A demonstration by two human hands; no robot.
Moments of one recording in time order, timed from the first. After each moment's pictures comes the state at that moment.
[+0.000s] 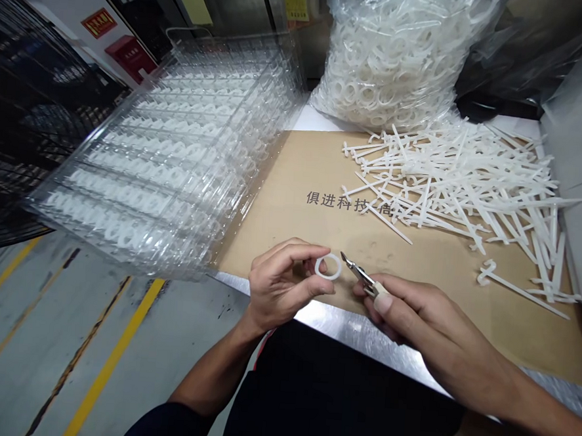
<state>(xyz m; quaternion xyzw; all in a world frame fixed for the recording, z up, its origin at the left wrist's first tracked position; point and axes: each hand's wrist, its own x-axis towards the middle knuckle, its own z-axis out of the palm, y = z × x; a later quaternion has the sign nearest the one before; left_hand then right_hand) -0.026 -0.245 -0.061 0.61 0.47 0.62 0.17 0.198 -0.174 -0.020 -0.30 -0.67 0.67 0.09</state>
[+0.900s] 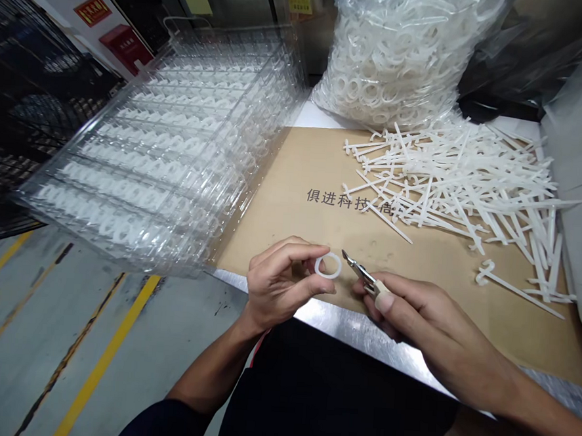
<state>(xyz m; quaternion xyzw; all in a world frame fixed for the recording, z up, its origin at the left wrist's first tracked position) -0.026 -0.244 -0.060 0.62 0.48 0.61 0.12 0.198 -0.174 -0.020 -0.30 -0.66 0.69 0.09</state>
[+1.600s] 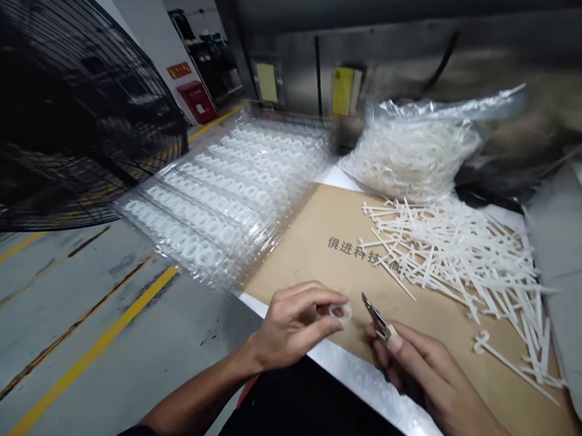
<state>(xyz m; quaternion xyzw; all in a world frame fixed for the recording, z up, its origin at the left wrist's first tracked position) -0.029 -0.263 -0.032 0.62 0.50 0.57 0.20 0.205 -0.173 -0.035 -0.34 -0.62 0.70 0.06</state>
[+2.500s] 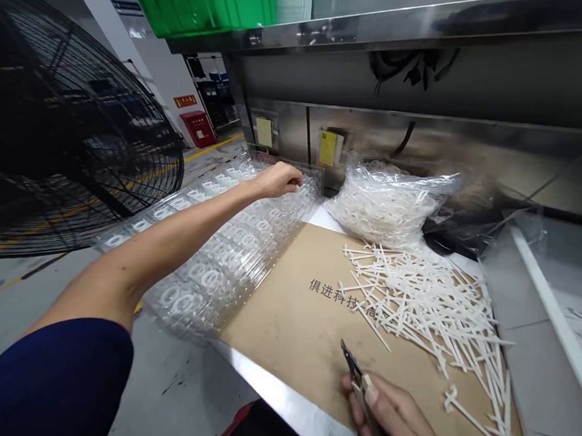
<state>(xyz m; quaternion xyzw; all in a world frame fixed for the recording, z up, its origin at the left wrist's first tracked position) -0.273 0.008 0.060 0.76 0.63 0.14 -0.02 0.197 -0.170 -0.044 -0.33 -0.52 0.78 0.11</state>
